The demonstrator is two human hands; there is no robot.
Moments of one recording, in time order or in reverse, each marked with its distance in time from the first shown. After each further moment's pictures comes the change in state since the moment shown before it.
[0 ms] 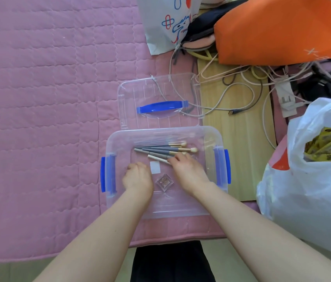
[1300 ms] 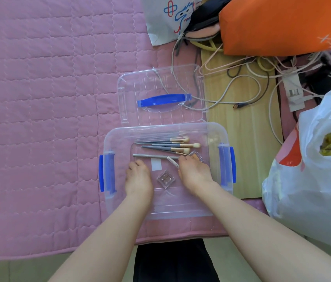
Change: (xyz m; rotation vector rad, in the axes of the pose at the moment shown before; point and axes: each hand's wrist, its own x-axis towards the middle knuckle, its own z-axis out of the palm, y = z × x) left_hand -0.003 -0.005 0.026 -0.132 0.101 -0.016; right_hand 0.010 0.008 0.031 0.011 -0.072 0.188
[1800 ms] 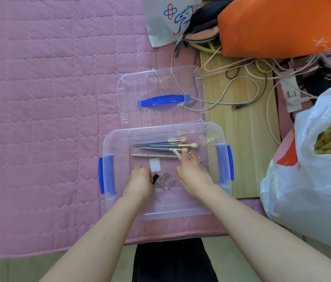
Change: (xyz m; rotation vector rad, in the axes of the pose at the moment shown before) left_hand 0.004 -0.014 0.007 -0.278 -0.168 0.168; right_hand -0.017 -0.002 -0.009 0.222 0.023 0.049
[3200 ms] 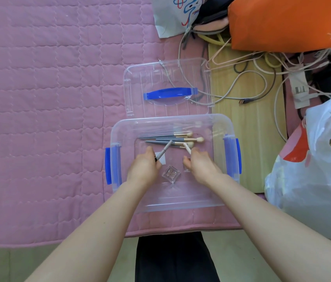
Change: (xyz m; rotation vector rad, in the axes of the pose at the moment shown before) left_hand 0.007 0.003 -0.016 -0.071 0.116 0.066; right_hand 0.007 0.003 -0.010 0.187 -0.117 0.146
